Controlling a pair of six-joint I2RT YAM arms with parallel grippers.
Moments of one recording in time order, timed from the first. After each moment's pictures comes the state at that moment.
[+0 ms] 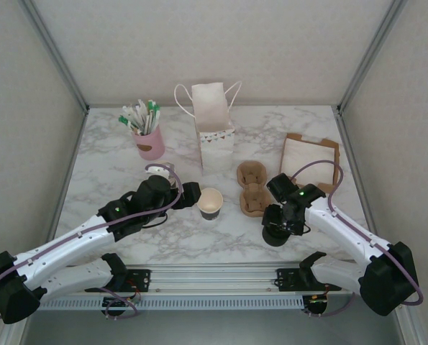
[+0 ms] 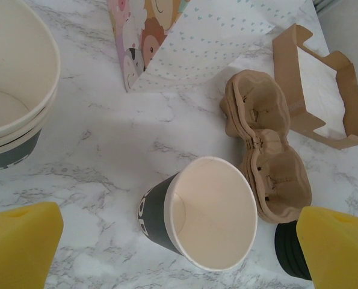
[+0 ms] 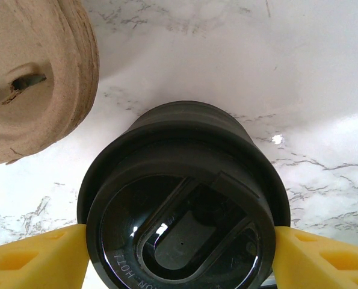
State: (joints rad) left arm -0.81 0.95 0.74 -0.40 -0.22 -0.81; right arm 0.58 1.12 0.76 -1.09 0.02 0.80
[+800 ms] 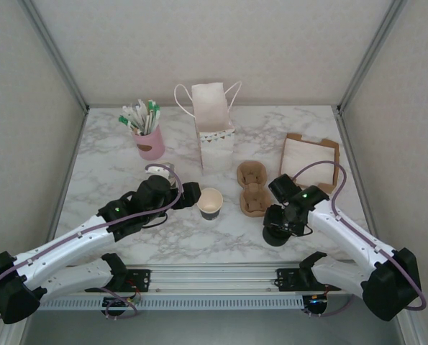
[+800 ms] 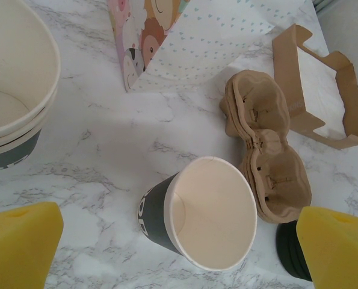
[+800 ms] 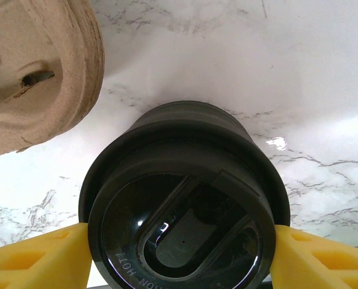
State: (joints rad) left arm -0.81 0.95 0.74 -0.40 -0.22 -0.81; right arm 0.58 1.07 0.76 -1.11 0.02 0.80
